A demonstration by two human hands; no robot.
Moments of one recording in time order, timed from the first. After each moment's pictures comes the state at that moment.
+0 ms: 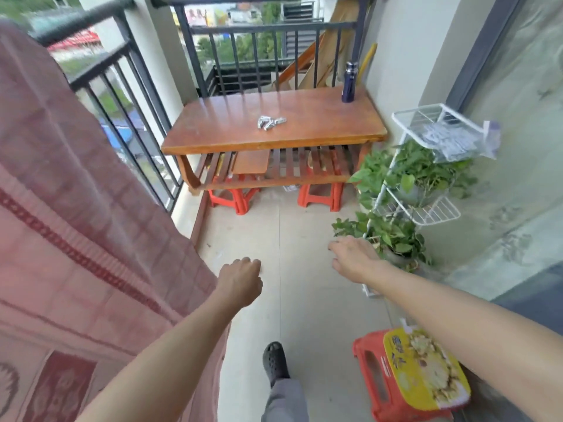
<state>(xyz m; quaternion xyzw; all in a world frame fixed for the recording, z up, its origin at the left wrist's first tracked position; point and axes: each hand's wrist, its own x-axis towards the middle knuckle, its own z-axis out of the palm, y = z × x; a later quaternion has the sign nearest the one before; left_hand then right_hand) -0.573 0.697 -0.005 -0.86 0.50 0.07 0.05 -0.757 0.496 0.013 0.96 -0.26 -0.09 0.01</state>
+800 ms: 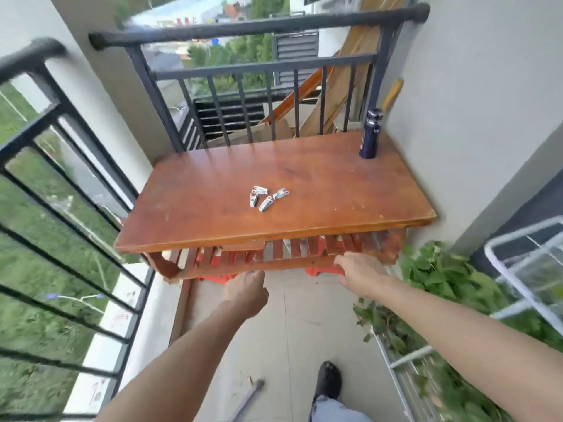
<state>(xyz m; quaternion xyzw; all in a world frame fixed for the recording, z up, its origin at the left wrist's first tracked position) -0.224 0.265 0.013 -0.86 0.48 0.14 0.06 -0.418 0.080 0.003 0.94 -0.32 -0.10 -0.10</state>
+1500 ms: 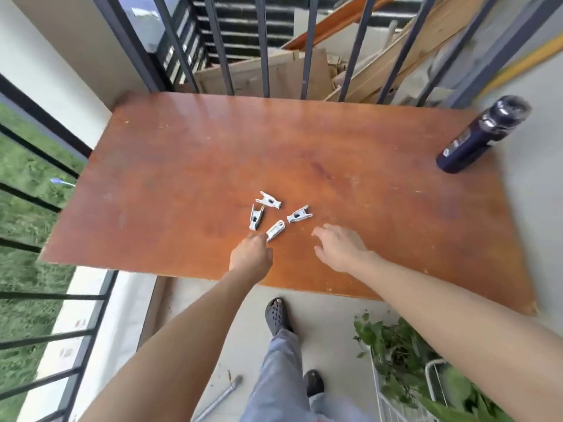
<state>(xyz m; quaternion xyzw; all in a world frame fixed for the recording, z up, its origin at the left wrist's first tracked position) 0.012 -0.014 -0.110 -0.90 0.33 0.26 -0.08 -0.118 -0.173 -0.096 0.94 -0.25 -0.18 -0.15</state>
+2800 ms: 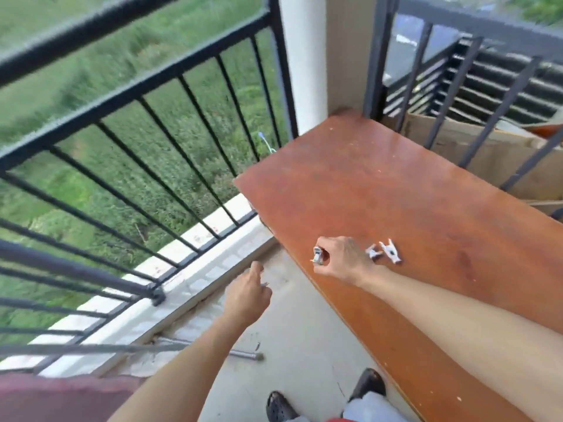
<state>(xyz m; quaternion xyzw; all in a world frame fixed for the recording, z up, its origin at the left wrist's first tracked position) -0.069 0.144 -0.022 -0.98 -0.07 0.13 -0.13 0.007 -0.083 -0.014 0.94 0.21 -0.12 -0.25</state>
